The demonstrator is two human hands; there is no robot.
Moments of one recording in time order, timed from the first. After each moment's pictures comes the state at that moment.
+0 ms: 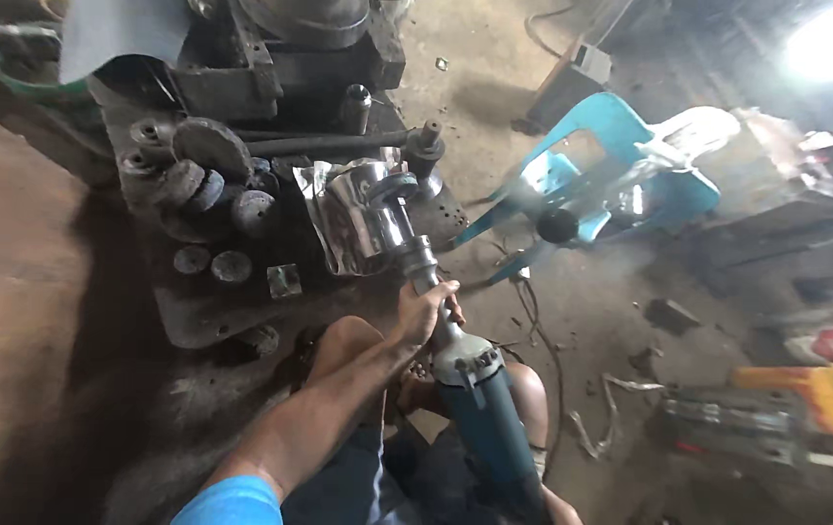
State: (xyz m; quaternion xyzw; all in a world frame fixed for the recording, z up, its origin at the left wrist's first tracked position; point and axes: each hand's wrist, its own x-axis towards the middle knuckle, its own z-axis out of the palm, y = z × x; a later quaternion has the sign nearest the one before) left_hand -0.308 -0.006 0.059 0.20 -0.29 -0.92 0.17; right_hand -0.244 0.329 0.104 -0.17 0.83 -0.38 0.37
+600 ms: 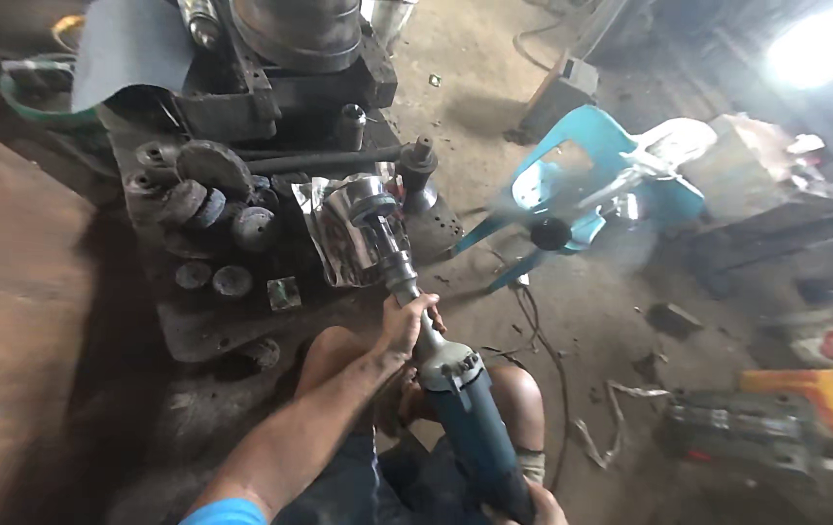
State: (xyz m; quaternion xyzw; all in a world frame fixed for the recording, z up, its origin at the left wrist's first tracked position) left_hand -0.299 -0.015 0.054 0.26 -0.30 -0.90 0.18; right_hand -0.253 0.320 0.076 -0.22 0.82 -0.40 0.34
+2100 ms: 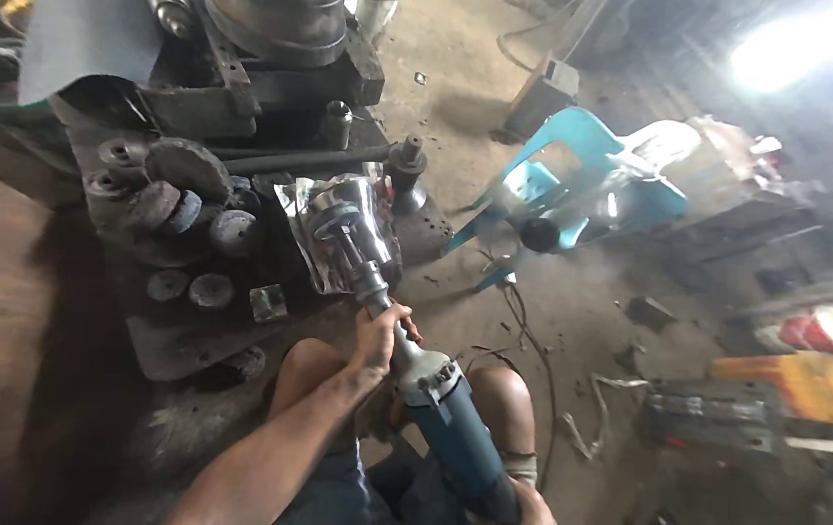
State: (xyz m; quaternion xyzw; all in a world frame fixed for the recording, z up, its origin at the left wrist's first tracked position) left_hand -0.280 -0.027 0.050 0.30 -0.28 -0.89 0.20; right_hand -0.254 0.295 0.085 -0.17 0.86 -0.31 0.37
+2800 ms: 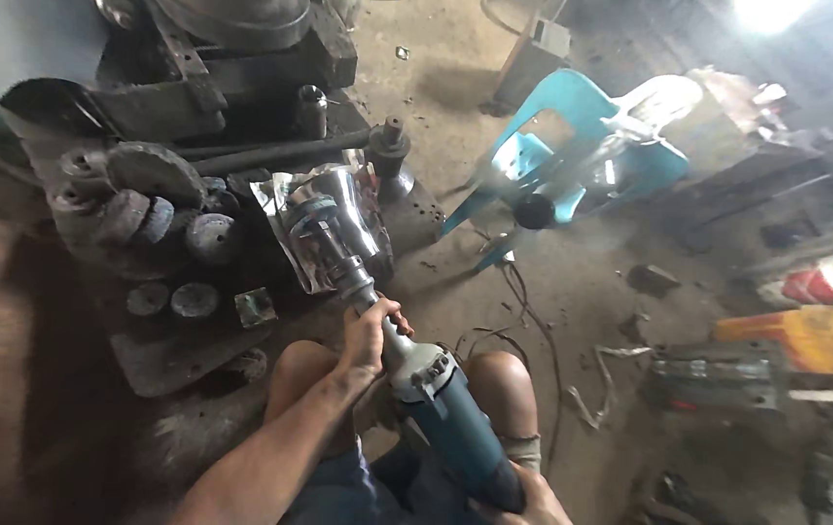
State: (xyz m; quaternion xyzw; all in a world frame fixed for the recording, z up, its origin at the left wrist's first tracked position) left_hand -0.280 -0.030 0.048 0.30 -0.29 -0.89 0.19; right_hand -0.260 0.298 0.077 -0.18 0.86 -0.28 0.38
